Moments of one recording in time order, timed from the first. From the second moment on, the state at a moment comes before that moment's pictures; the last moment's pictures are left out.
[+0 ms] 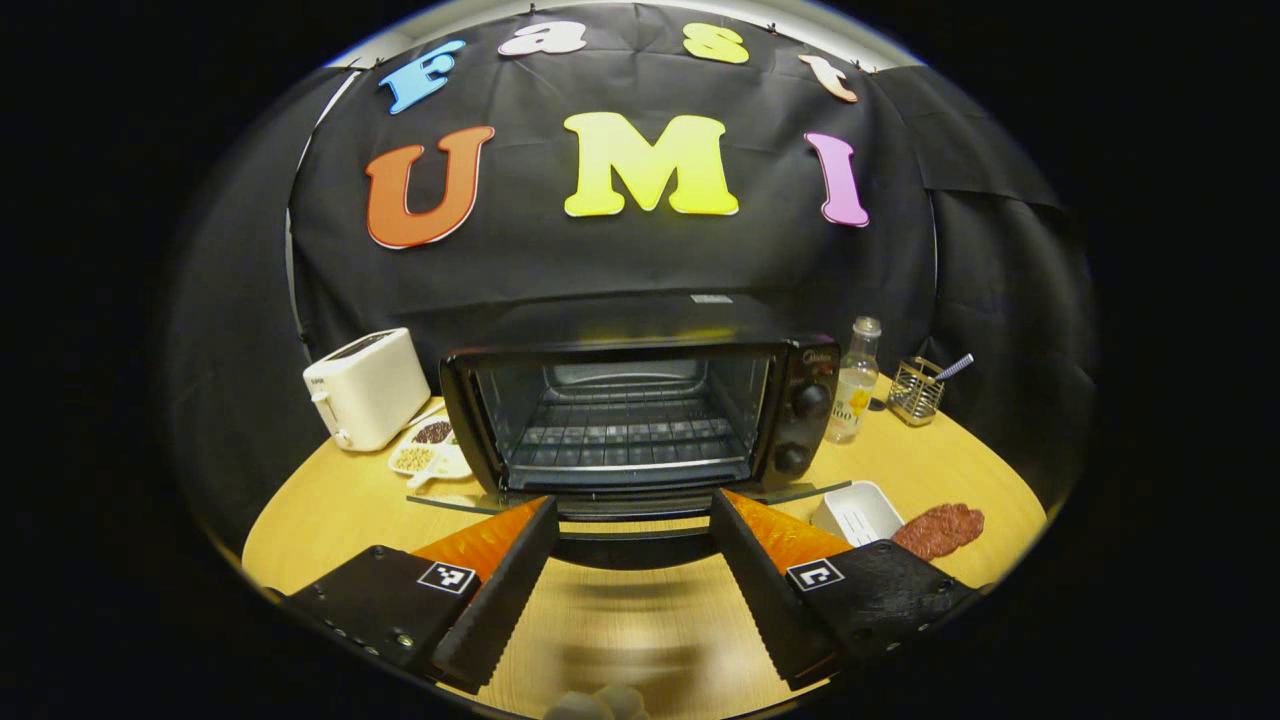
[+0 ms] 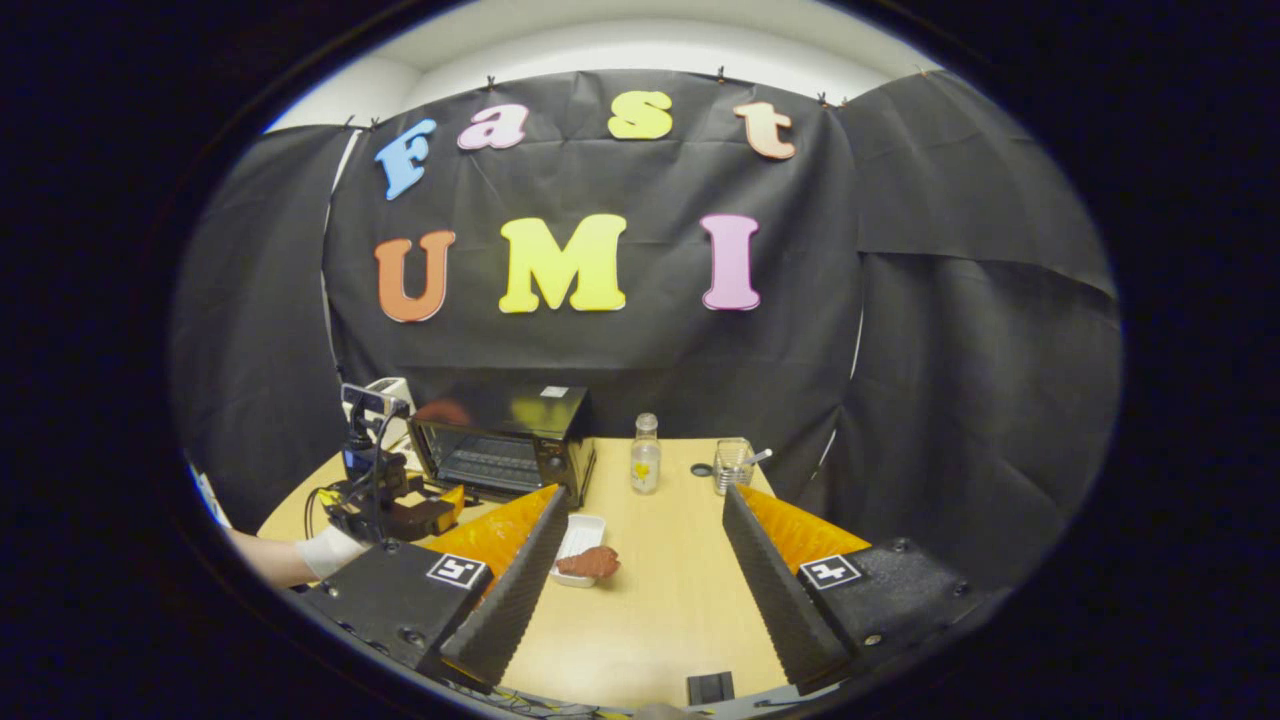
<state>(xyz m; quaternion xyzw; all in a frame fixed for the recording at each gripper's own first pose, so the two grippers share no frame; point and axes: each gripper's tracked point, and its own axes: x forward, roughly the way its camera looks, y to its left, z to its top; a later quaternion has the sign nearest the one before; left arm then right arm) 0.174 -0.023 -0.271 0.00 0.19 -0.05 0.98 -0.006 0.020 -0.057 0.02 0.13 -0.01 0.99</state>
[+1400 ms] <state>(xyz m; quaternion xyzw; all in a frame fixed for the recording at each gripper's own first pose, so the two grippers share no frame) 0.045 0.004 -0.246 -0.01 0.18 -0.02 0.98 0.068 0.024 -0.176 0.07 0.24 0.10 0.96</state>
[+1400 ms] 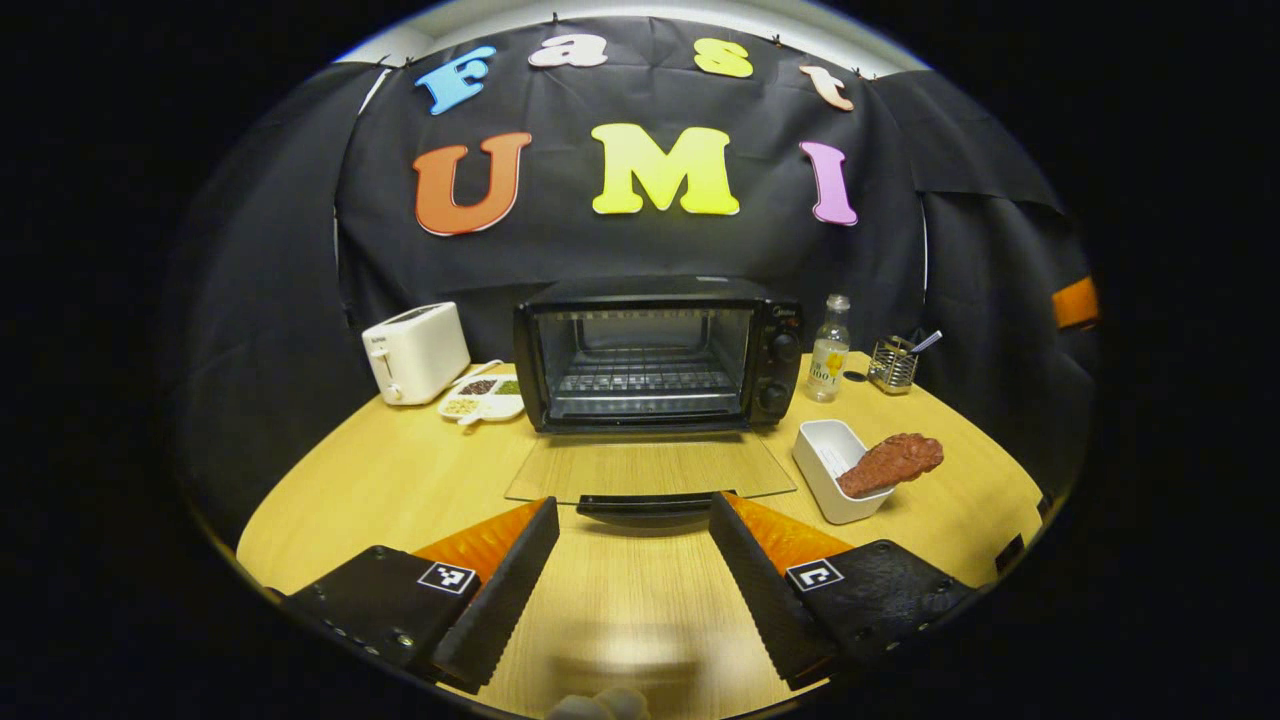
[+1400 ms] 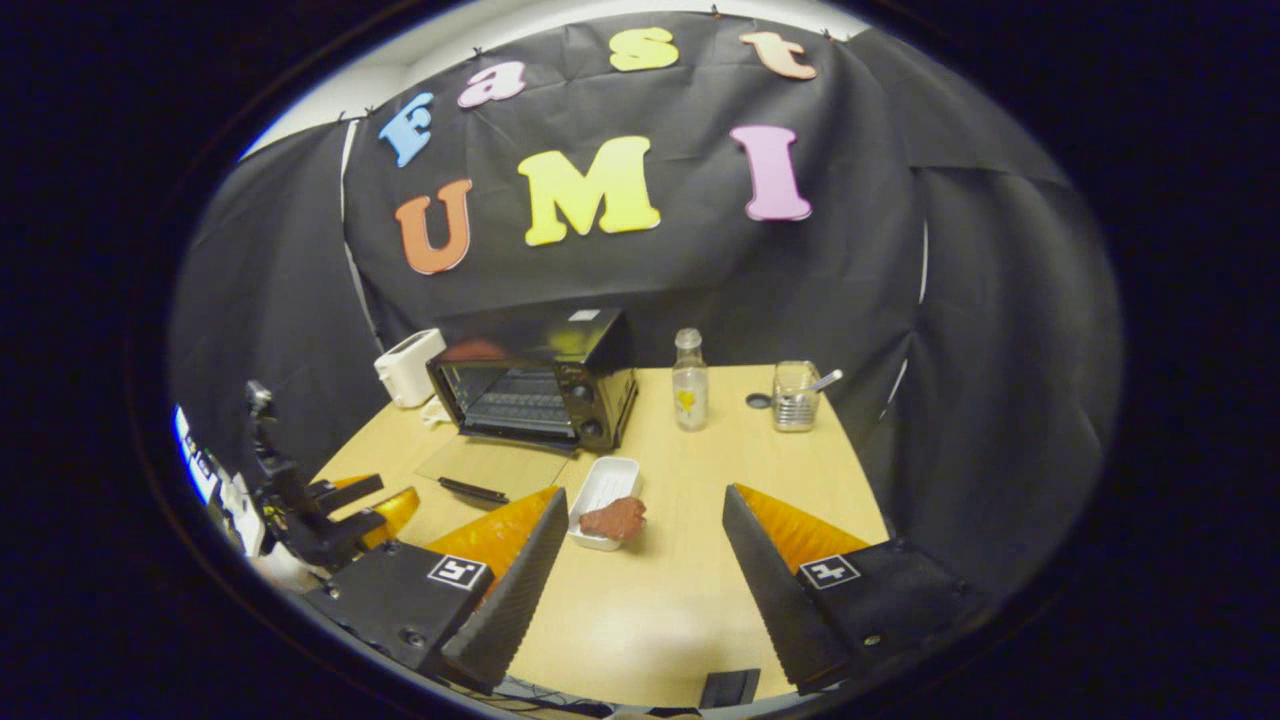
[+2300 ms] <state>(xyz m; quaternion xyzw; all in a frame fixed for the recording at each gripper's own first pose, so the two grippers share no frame) -0.084 0.036 -0.118 0.00 0.12 0.19 0.97 0.169 0.079 -0.321 0.32 0.48 0.21 0.79</state>
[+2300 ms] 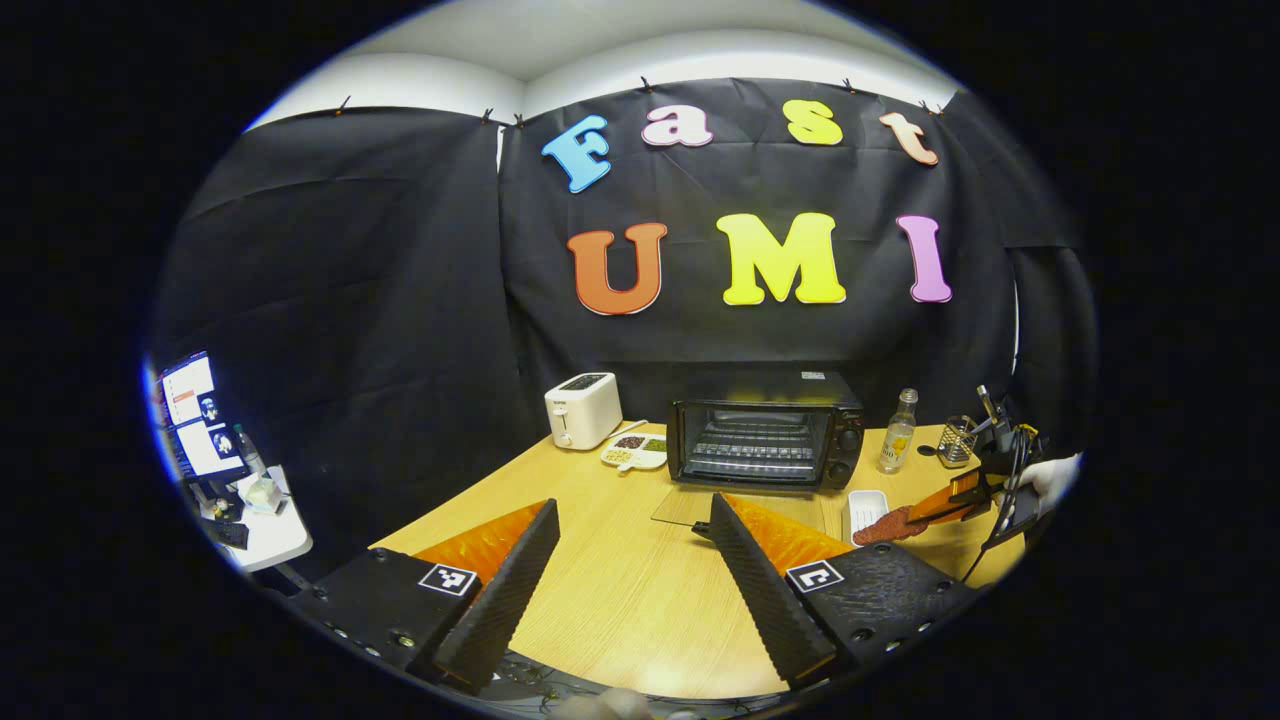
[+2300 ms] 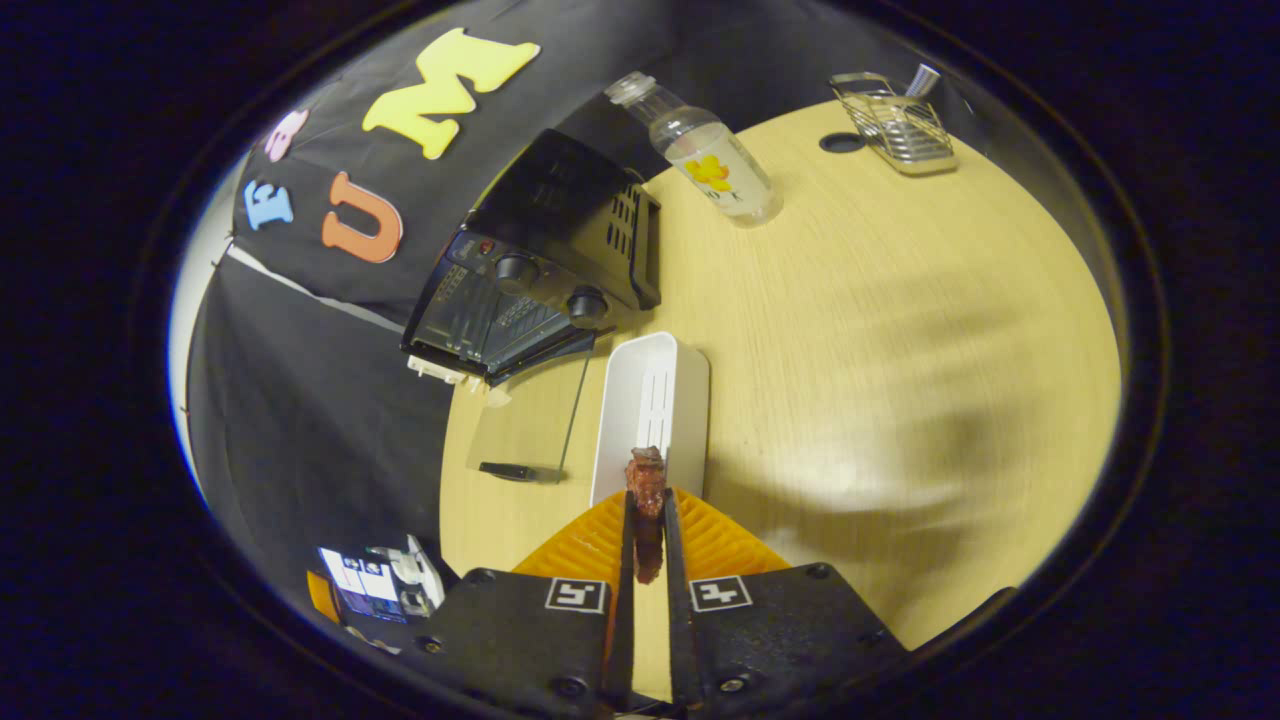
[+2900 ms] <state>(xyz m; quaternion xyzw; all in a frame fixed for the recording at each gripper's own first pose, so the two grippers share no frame) -0.091 0.040 -0.114 0.01 0.12 0.15 0.98 0.153 0.122 -0.215 0.34 0.37 0.24 0.83</state>
